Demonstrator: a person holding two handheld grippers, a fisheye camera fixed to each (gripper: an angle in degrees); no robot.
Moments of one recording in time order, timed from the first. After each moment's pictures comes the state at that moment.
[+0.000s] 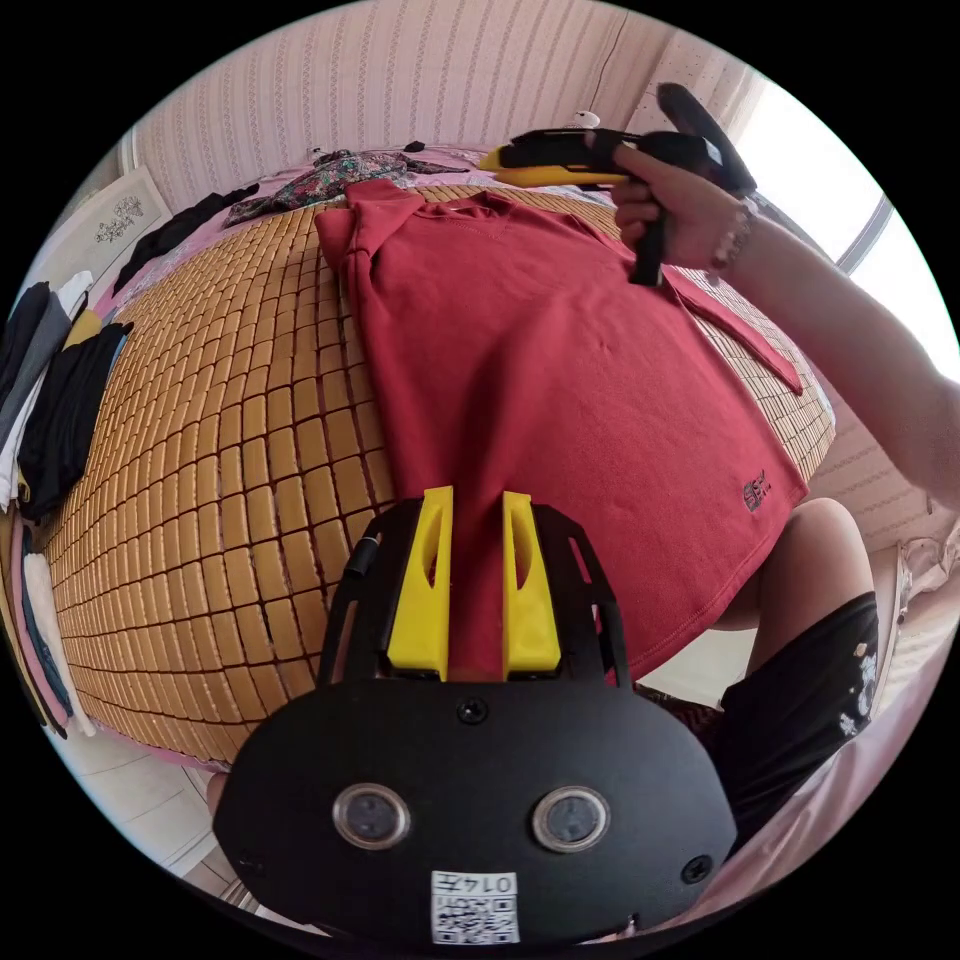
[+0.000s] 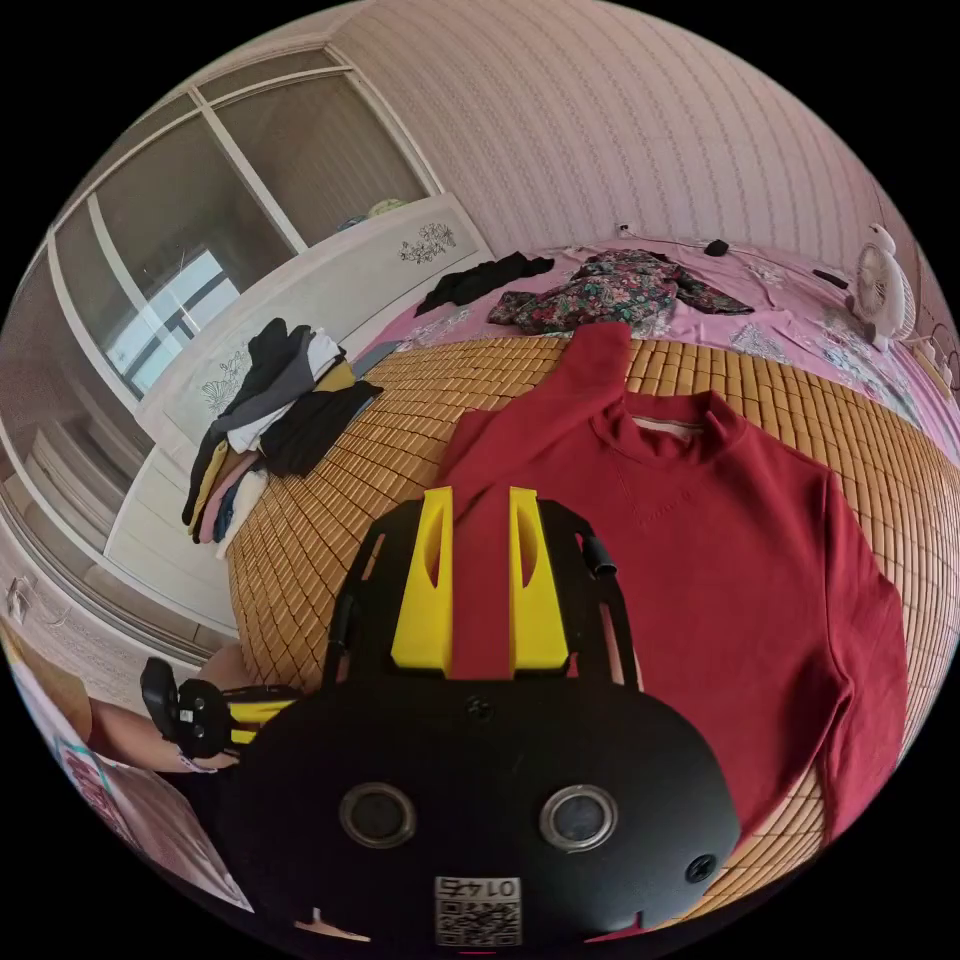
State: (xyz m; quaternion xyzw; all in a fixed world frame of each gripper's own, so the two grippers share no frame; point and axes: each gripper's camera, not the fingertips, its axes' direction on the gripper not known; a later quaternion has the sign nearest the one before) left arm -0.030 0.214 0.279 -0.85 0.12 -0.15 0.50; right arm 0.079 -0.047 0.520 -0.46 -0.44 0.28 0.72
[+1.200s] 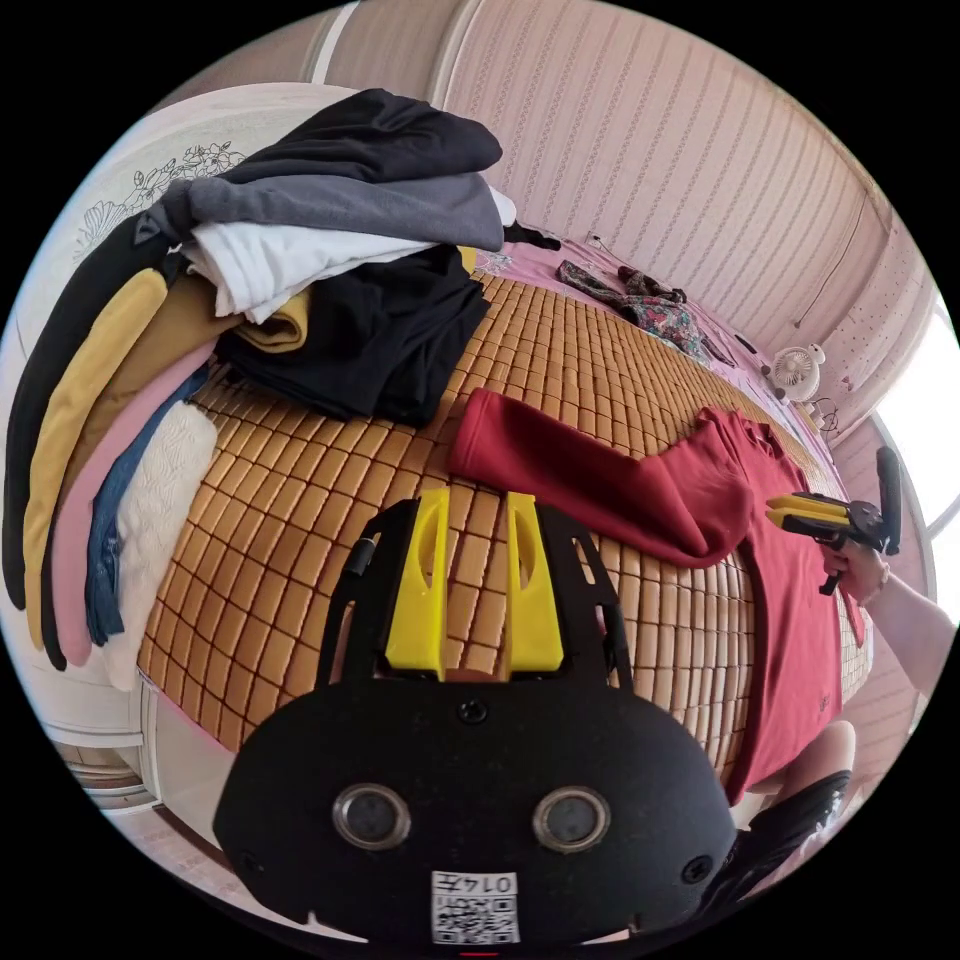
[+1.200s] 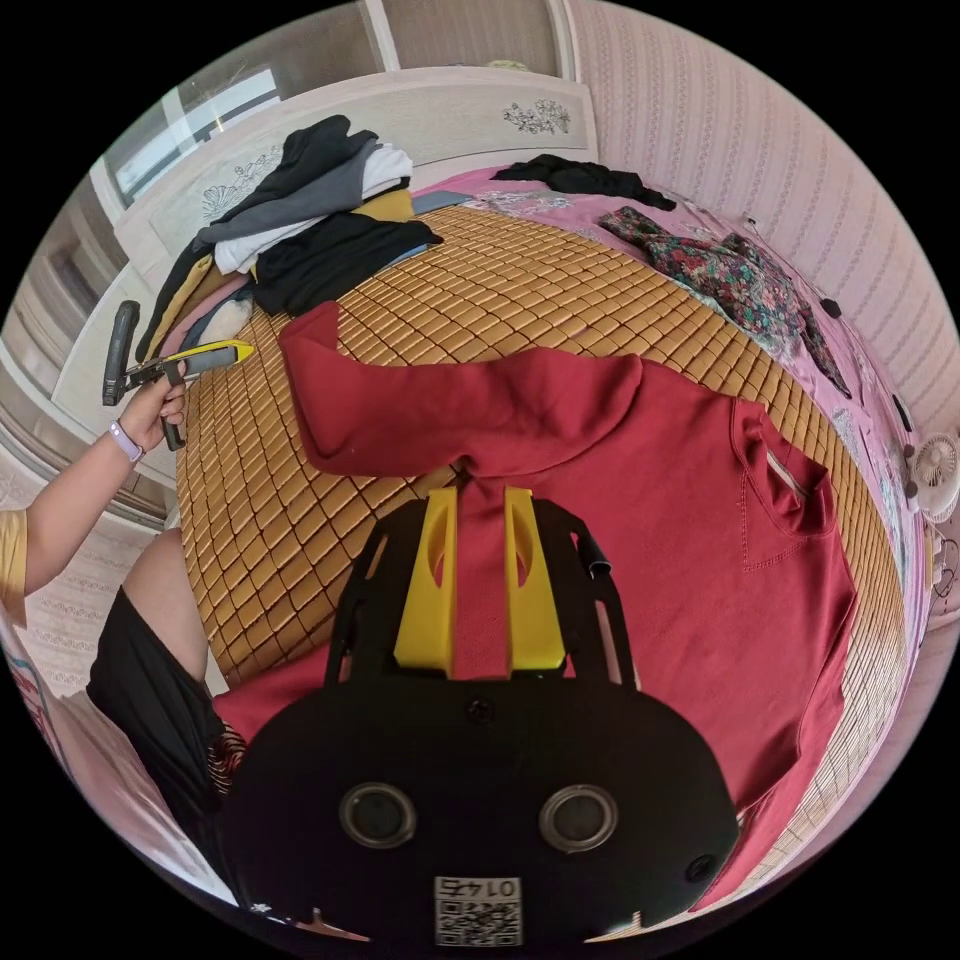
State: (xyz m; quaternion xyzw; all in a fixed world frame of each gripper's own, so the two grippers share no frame) left arm -0.462 0.127 0.276 -0.78 -0.17 -0.21 0.56; right arm -0.108 -0.074 0.469 -0.52 -0.49 0.05 0.69
